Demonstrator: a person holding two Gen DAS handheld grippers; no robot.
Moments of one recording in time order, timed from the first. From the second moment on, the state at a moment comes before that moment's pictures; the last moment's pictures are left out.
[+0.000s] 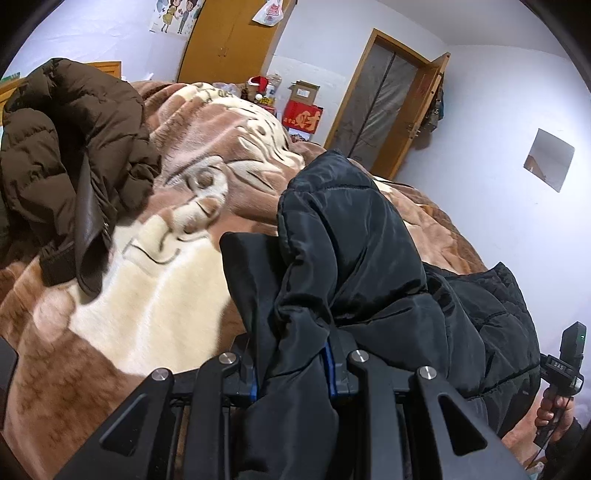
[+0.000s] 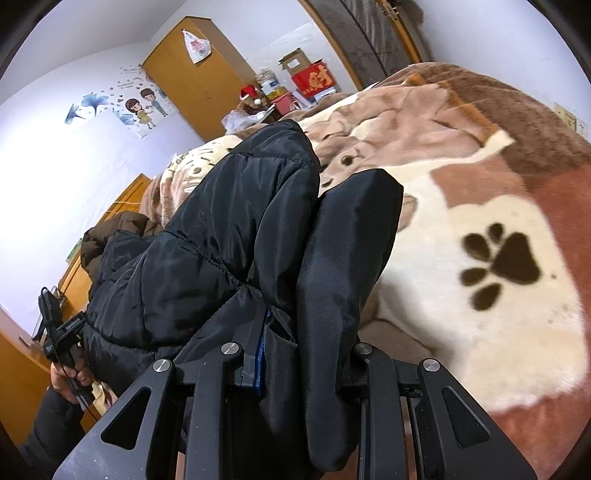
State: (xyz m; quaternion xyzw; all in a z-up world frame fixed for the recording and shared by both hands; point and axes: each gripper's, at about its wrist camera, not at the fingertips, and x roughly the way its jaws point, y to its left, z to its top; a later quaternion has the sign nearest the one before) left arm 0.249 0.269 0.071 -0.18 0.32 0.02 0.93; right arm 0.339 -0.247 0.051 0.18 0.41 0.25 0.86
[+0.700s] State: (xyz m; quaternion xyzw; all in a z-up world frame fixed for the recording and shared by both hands) left arm 0.295 0.331 -0.077 -0.21 0.41 0.10 0.88; right arm 0.383 -0.208 -0.064 0.17 0.50 0.21 0.82
